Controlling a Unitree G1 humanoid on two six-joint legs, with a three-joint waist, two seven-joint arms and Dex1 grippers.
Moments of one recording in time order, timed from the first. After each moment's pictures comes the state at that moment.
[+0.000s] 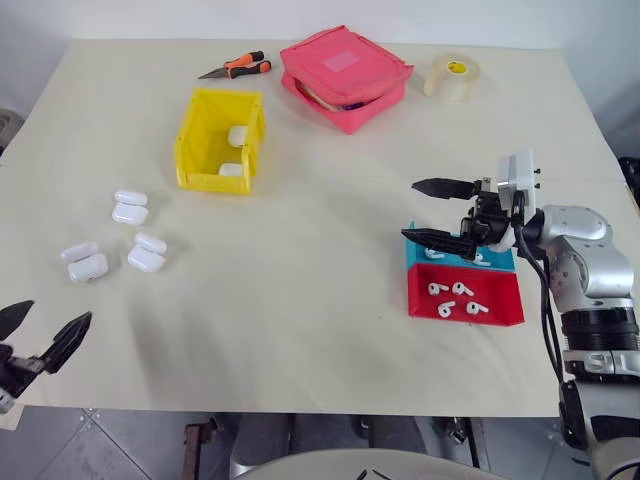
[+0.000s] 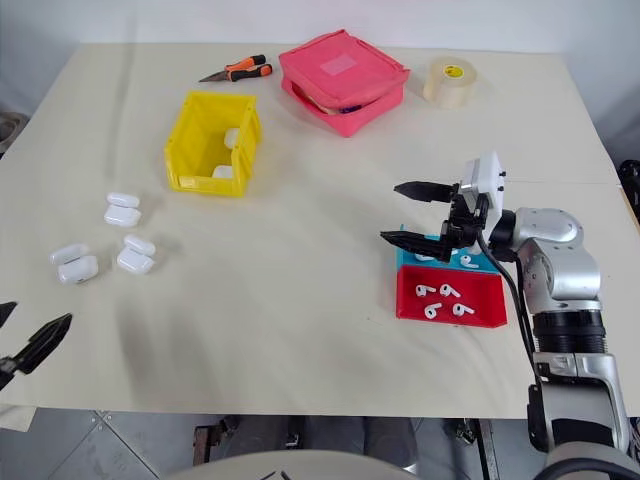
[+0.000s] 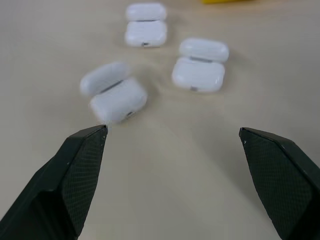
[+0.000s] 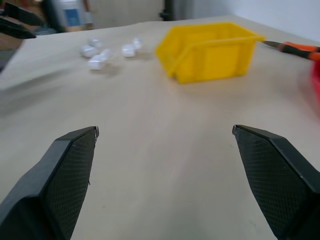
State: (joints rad) left arm 0.62 0.55 1.00 -0.48 -0.63 0.51 -0.65; right arm -0.57 -0.65 -0.04 0.22 0.53 0.22 1.34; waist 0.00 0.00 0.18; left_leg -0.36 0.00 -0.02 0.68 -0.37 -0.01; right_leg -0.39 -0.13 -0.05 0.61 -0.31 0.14
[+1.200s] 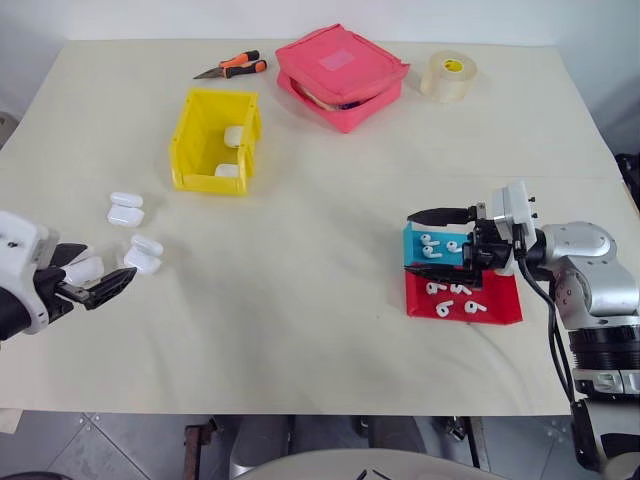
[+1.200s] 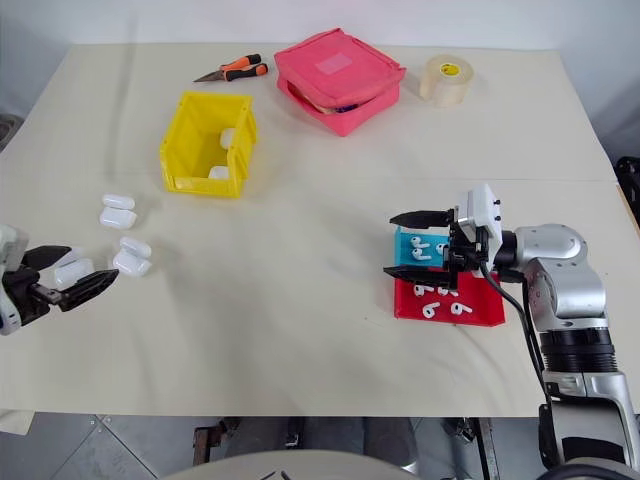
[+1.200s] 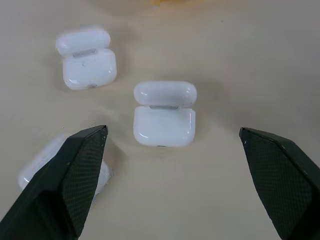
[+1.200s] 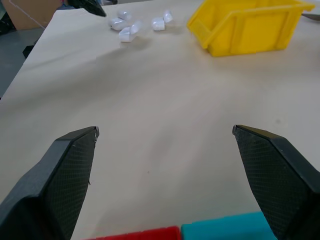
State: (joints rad) left arm 0.18 1.07 0.62 -0.39 -0.62 1.00 -0.56; right arm -0.42 -0.69 -0.06 0.08 0.51 0.22 1.38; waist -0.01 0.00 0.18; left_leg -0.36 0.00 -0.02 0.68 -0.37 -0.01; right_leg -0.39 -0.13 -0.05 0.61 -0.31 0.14
